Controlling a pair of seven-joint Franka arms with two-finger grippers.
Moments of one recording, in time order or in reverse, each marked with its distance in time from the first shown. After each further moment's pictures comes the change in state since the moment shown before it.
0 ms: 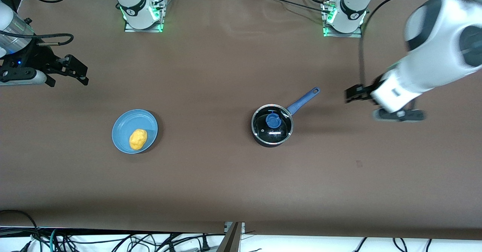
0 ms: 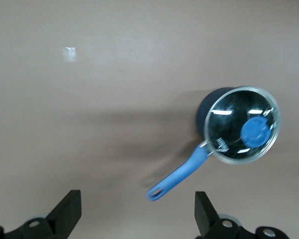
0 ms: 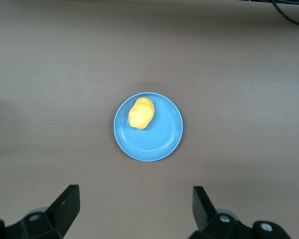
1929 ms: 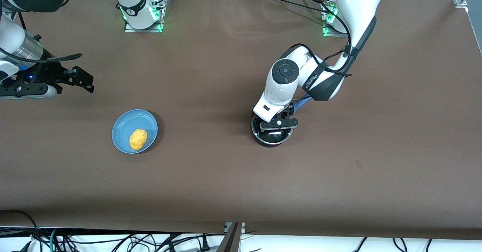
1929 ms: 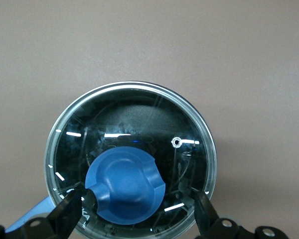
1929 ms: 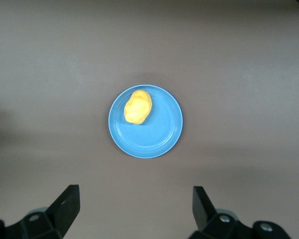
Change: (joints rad) left arm -0.359 0.342 -0.025 -0.009 0.299 0.438 -0.528; right arm -0.007 0.061 -0.002 0.004 0.000 0.001 0.000
